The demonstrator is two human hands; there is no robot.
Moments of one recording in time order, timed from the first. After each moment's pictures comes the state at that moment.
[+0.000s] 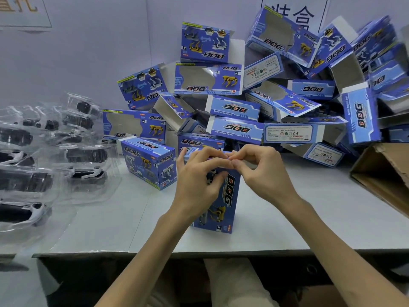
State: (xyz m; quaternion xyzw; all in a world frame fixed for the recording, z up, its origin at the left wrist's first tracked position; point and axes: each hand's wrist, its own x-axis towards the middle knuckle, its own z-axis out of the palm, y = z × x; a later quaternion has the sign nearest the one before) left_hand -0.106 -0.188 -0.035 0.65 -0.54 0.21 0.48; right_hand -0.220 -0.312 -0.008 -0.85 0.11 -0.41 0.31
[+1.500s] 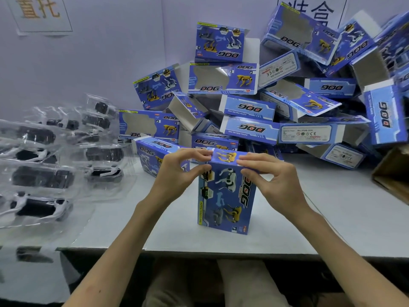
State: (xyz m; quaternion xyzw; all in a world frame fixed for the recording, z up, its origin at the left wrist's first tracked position) left_hand -0.037 -0.152 -0.033 0.63 -0.54 0.07 0.56; right_hand -0.214 -0.318 -0.039 -0.84 0.01 -0.46 0.30
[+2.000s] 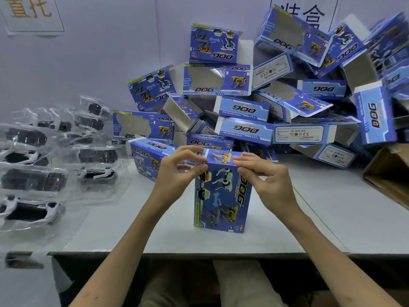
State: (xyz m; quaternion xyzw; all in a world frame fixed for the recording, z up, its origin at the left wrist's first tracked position) left_hand -0.040 -0.161 -0.041 0.60 -0.50 0.01 0.62; right_hand -0.208 -0.321 -0.048 -0.80 0.02 -0.47 0.38
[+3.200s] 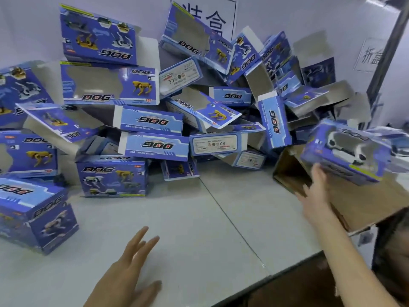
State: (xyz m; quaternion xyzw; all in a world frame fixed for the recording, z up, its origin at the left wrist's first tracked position) left_hand -0.074 -0.242 -0.146 0.67 -0.66 0.06 0.32; right_hand -0.374 -0.536 -0.046 -0.39 0.41 -0.63 0.53
